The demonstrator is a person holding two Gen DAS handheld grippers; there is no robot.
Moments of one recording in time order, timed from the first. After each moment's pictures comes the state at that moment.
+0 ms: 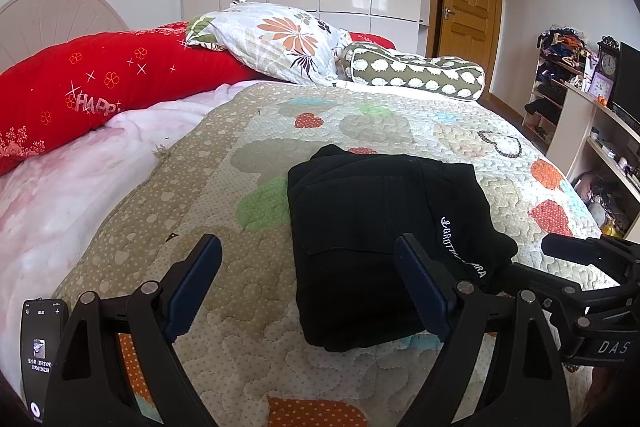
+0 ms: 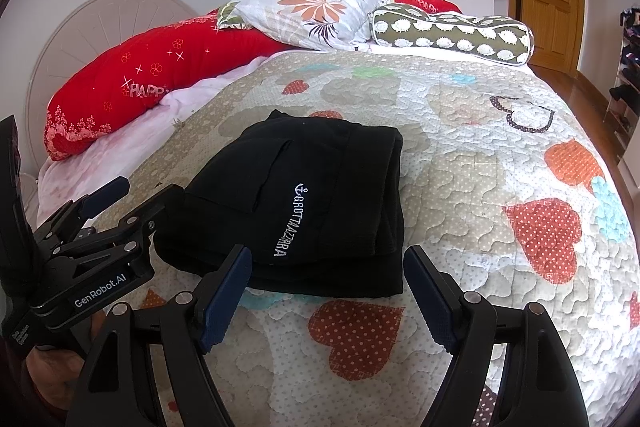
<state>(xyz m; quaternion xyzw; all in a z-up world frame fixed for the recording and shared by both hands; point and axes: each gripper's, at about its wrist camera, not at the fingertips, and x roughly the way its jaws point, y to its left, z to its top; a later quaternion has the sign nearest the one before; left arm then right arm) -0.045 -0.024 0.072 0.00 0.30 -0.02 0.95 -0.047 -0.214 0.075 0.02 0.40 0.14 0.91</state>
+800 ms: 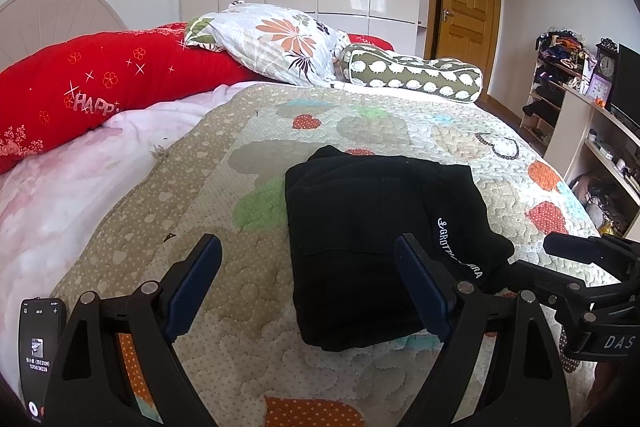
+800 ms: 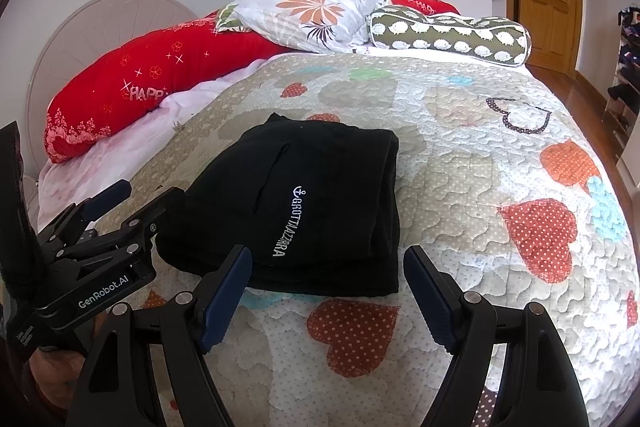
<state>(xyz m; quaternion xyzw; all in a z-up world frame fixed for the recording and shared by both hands) -0.046 -0.024 0.072 0.00 0.30 -0.02 0.95 -0.050 -0.217 0.080 0.02 0.39 0.14 0.91</state>
